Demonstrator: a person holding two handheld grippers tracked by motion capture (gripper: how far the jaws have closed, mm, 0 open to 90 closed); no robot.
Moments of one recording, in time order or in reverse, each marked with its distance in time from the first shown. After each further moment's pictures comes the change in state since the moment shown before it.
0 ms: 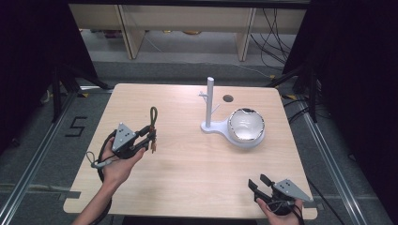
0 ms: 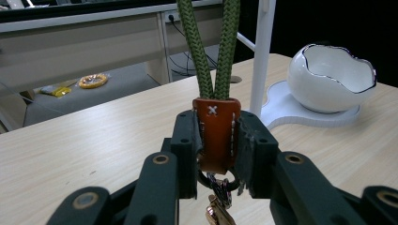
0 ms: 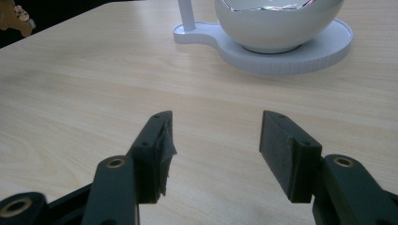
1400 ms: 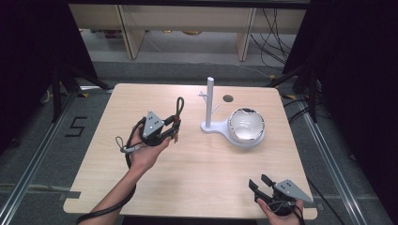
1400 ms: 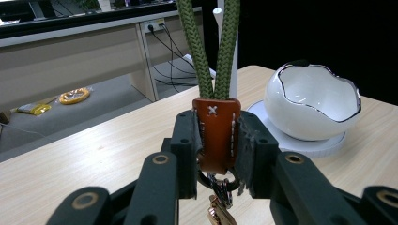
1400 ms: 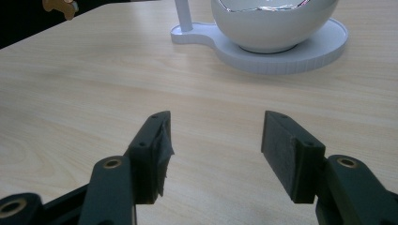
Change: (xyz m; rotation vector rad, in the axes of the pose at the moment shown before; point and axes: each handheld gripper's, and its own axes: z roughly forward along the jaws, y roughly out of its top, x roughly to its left) left arm -0.035 0.029 0.061 -0.026 -0.060 0.076; right arm -0.001 0.000 -0.002 -0.001 -0.001 0.014
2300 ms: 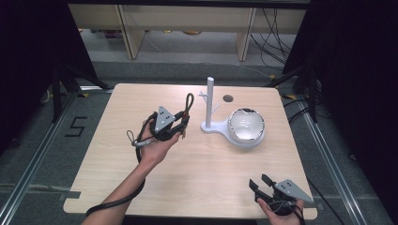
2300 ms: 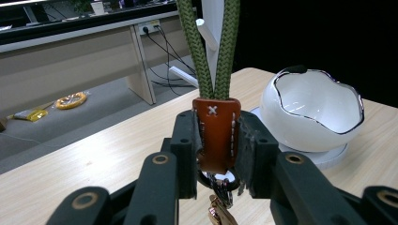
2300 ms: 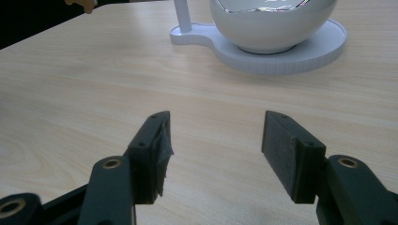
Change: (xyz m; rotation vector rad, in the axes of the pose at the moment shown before) left arm -0.011 0.011 0.025 0.004 -0.009 0.017; right arm 0.000 0.000 0.000 0.000 -0.007 -0.001
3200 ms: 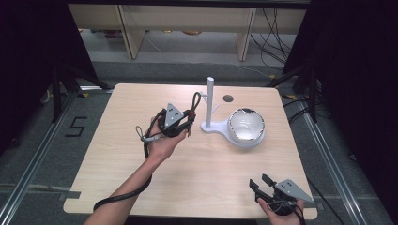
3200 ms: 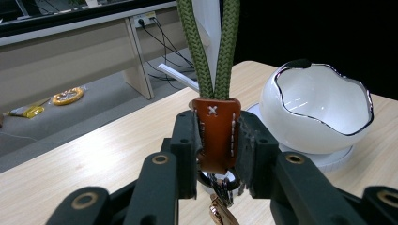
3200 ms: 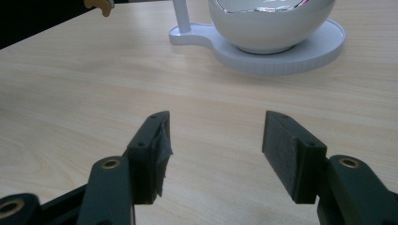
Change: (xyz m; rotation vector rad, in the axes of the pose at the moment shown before) left arm -0.006 0.003 0.024 0.041 -0.004 0.011; right arm -0.001 0.000 0.000 0.007 -0.007 -0.007
